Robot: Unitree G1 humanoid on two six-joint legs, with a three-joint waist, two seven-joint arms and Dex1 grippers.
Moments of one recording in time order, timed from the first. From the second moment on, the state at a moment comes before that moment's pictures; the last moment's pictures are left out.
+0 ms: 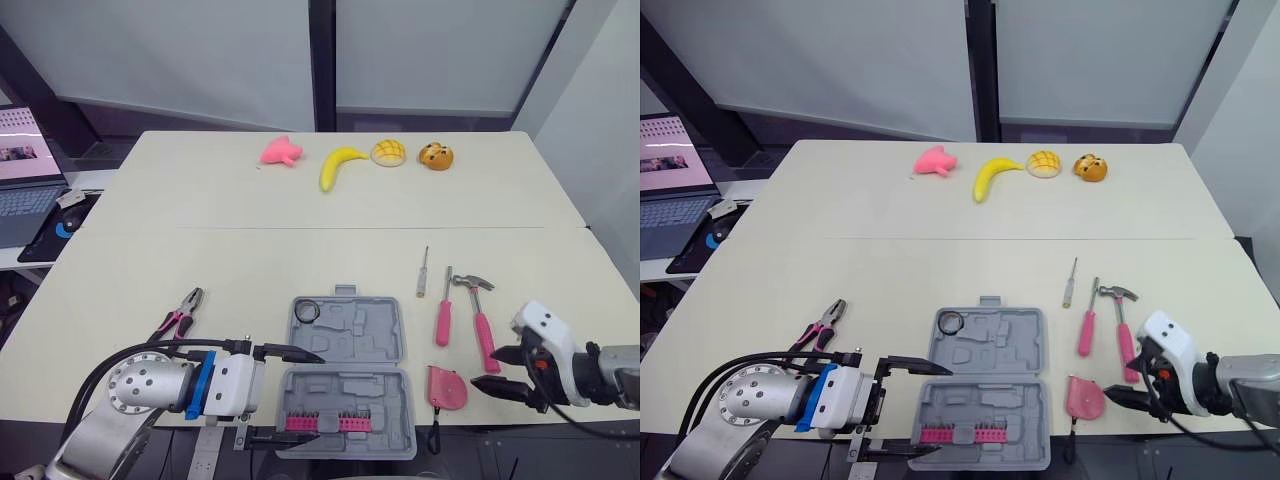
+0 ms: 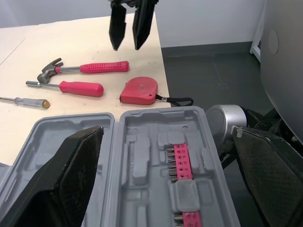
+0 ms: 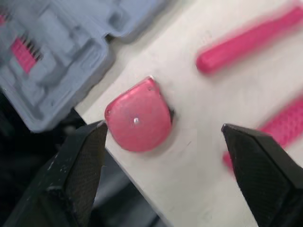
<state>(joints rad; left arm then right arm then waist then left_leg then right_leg) 0.18 0.81 -0.08 -0.50 -0.40 -0.03 -1.24 0.31 -1.33 0.03 -0.46 0.66 0.38 0.77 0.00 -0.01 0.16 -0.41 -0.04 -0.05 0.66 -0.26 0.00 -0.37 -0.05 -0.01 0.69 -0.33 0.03</state>
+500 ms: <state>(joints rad) 0.16 0.81 -0.10 -0.49 -0.37 -0.03 -1.24 0.14 -1.01 0.19 -0.05 0.17 -0.19 1.05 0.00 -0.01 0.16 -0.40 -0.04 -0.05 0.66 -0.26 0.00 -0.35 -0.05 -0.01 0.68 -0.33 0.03</state>
